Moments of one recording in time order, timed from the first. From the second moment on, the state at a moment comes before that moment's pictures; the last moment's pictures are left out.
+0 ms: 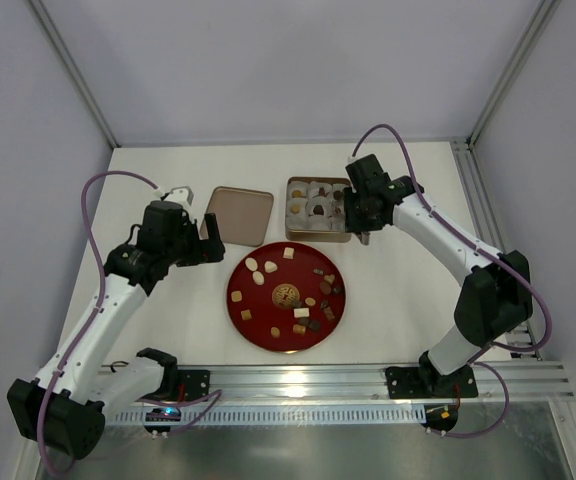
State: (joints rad) left arm -0.33 1.00 0.96 -0.72 -0.03 -0.37; right arm 0.47 1.61 1.37 -0.80 0.14 0.34
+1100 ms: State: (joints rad) left arm -0.33 0.99 0.96 -0.72 -0.03 -0.37; right arm 0.04 1.82 1.46 -0.64 0.11 0.27
